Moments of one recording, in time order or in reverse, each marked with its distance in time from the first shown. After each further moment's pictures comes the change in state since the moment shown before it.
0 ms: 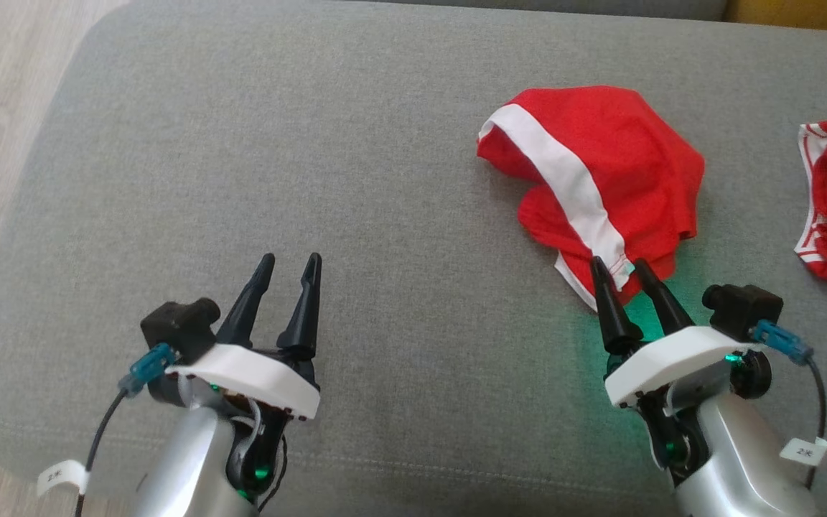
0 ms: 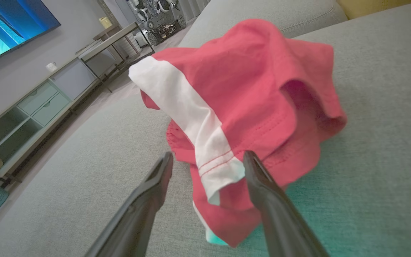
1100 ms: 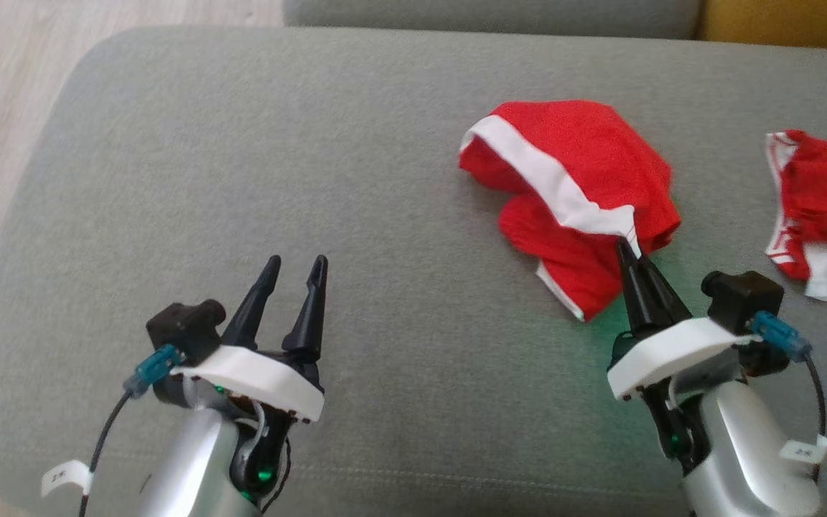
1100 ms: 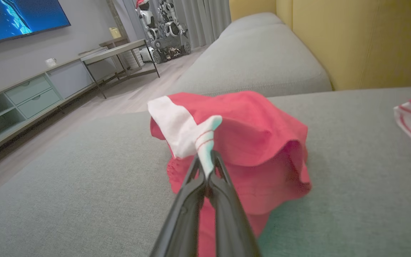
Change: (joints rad) left arm 0.001 -0.002 -0.013 0.001 -0.002 -0.002 0.000; right arm -0.006 0.000 -0.021 -0.055 -0.179 0.000 -0.034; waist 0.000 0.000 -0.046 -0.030
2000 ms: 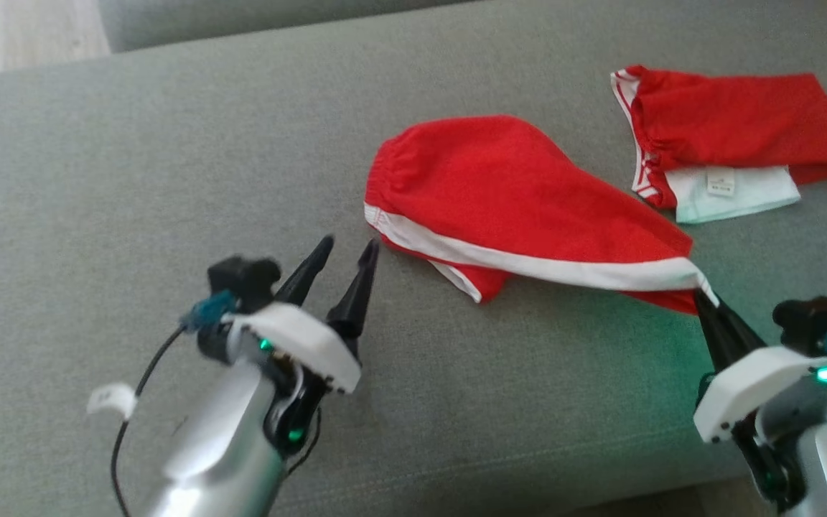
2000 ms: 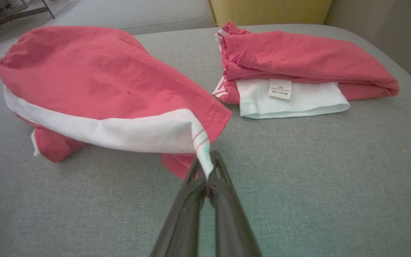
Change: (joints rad) left arm -0.157 -0.001 -0.154 0.173 -0.073 -0.015 0.032; right arm 0.191 -0.143 -0.109 -0.237 -0.034 0.000 0.297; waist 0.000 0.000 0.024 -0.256
